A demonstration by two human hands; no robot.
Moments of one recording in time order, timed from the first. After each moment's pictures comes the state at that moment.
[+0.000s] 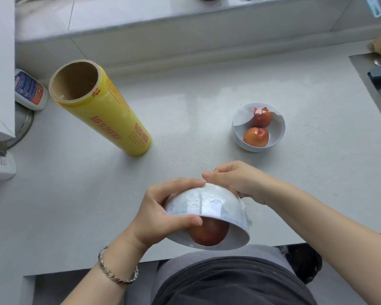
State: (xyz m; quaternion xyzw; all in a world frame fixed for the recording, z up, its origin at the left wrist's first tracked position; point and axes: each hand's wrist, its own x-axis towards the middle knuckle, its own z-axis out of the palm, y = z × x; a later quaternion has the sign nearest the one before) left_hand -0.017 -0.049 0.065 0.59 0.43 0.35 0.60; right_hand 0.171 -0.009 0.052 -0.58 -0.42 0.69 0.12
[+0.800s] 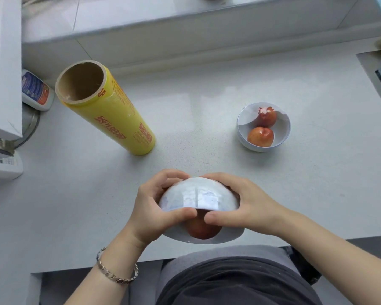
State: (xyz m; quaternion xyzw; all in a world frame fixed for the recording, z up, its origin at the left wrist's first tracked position) left_hand -0.029 -0.045 0.058 0.57 0.49 0.37 0.55; right_hand 0.168 -0.048 0.073 -0.49 -0.60 0.60 0.20
